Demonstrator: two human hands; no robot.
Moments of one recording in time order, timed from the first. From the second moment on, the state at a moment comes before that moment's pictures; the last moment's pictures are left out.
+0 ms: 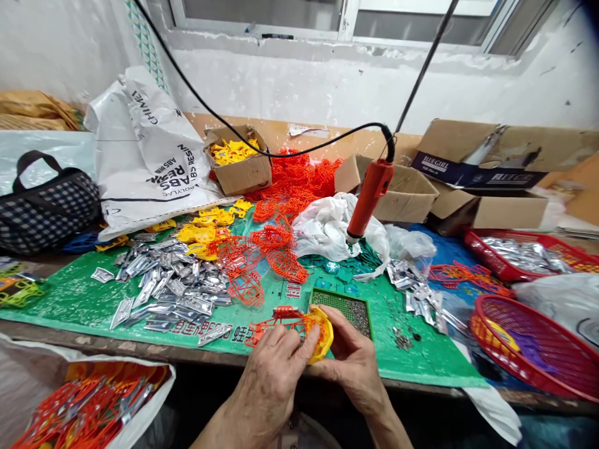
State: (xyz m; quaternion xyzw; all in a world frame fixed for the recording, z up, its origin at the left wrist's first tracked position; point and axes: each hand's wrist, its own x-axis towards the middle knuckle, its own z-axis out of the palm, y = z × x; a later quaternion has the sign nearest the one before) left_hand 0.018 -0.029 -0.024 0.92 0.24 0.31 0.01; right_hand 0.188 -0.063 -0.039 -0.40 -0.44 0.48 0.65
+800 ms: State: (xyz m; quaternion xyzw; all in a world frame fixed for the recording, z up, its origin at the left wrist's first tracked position) left_hand 0.004 -0.032 0.005 0.75 0.28 0.36 0.48; right_hand 0.185 -0.047 -0.002 -0.47 -0.63 0.33 0.52
